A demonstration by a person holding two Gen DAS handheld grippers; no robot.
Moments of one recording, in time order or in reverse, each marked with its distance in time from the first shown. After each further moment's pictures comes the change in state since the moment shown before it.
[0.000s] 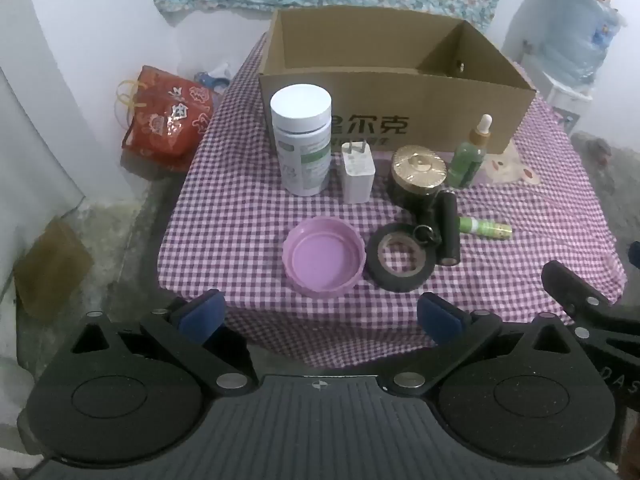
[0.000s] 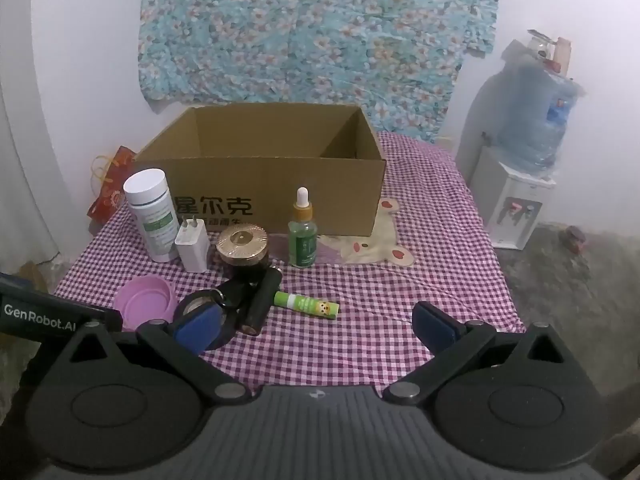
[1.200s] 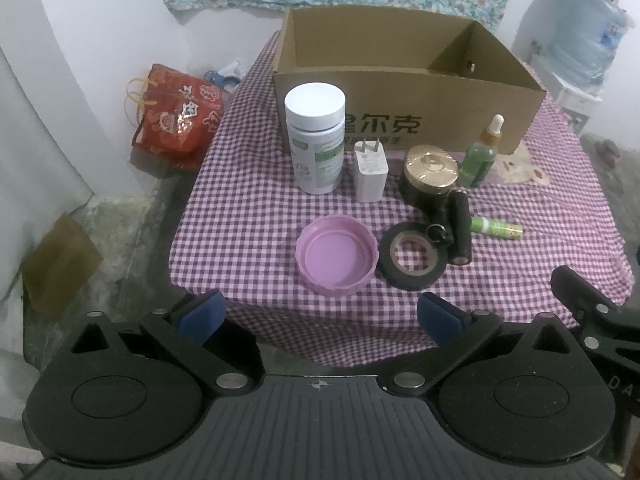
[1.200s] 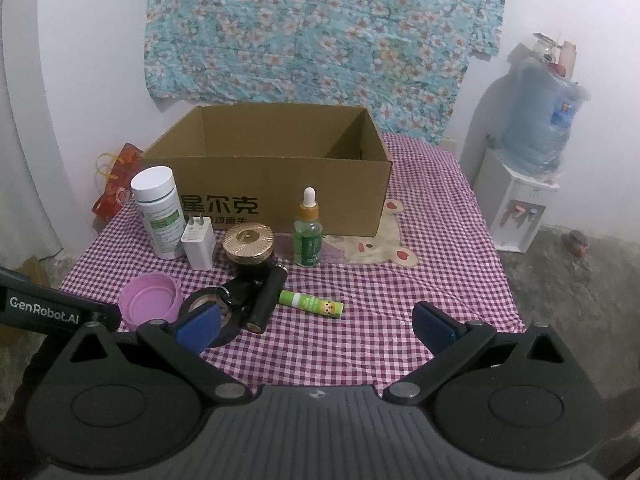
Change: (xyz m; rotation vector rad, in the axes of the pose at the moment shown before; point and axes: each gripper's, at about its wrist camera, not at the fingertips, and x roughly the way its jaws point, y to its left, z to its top) left arm -0.001 0.008 -0.001 -0.012 0.008 0.019; right arm -0.003 0.002 -0.001 -0.018 0.005 0.008
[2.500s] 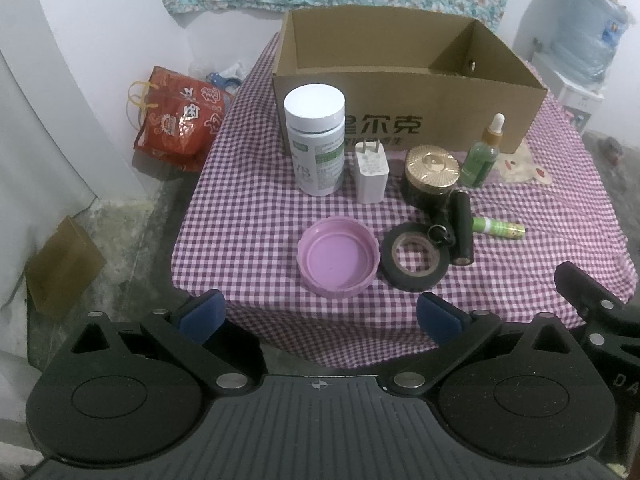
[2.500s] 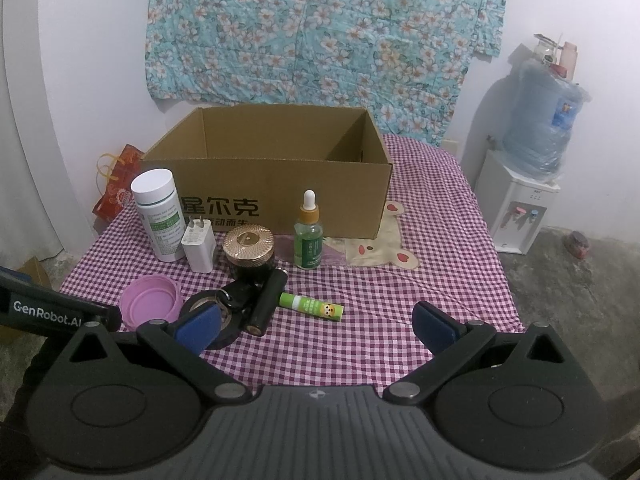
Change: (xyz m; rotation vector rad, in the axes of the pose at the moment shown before) left arm 0.000 -0.002 0.001 0.008 0.001 0.011; right arm 0.000 0.000 0.003 -0.002 -0.002 0.000
